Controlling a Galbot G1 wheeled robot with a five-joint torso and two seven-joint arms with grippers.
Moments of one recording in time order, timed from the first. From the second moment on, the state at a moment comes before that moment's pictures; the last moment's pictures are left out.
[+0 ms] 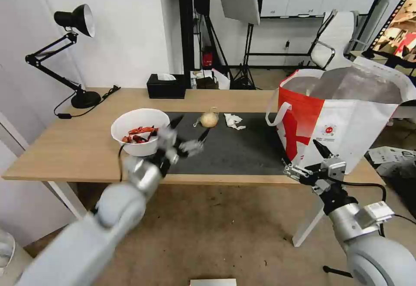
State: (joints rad) left arm 1.26 -0.99 -0.23 -2.09 -0.42 -0.06 -0.02; right arm -1.68 0.91 0.61 2.32 0.49 0.05 0.17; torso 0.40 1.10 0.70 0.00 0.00
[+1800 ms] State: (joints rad) left arm 1.61 -1.25 -0.43 -2.07 -0.10 -0.17 0.00; right arm -1.64 1.03 0.43 2.08 0.34 0.23 0.07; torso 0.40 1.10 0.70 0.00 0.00
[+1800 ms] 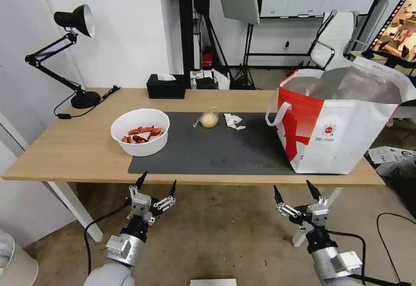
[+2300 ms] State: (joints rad) left arm 1.61 -1.25 -0.44 -2.09 -0.12 -0.15 0.00; right arm -1.00 0.78 0.02 1.94 0.64 0.07 0.06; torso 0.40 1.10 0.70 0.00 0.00
